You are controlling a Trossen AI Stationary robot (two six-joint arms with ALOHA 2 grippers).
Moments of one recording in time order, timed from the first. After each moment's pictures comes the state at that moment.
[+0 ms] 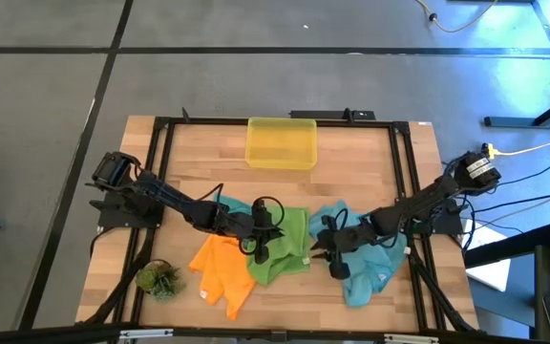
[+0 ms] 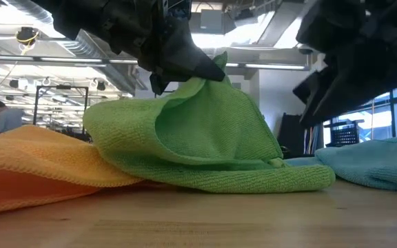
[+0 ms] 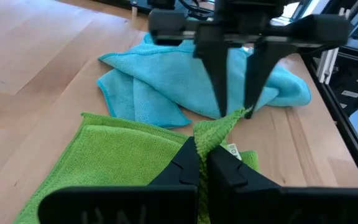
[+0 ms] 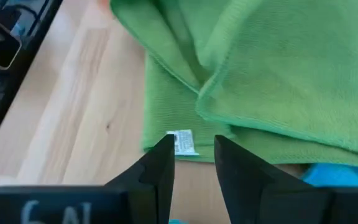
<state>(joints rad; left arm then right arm) -0.28 1.70 0.85 0.40 -0.29 -0.38 0.43 1.51 0.62 0.16 0.12 0.34</state>
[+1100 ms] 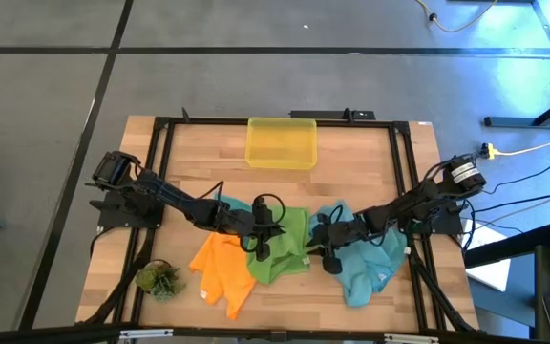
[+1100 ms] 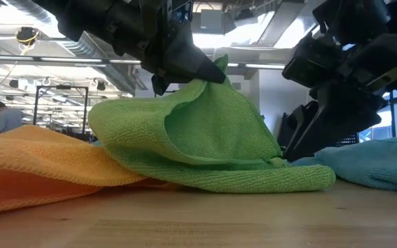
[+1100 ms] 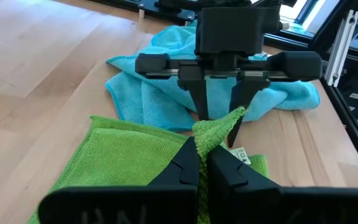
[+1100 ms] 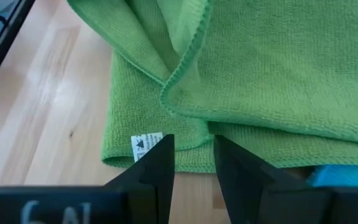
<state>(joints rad) -0.26 1.70 0.85 0.40 -0.29 -0.37 0.35 1.65 0.55 0.40 0.05 0.37</state>
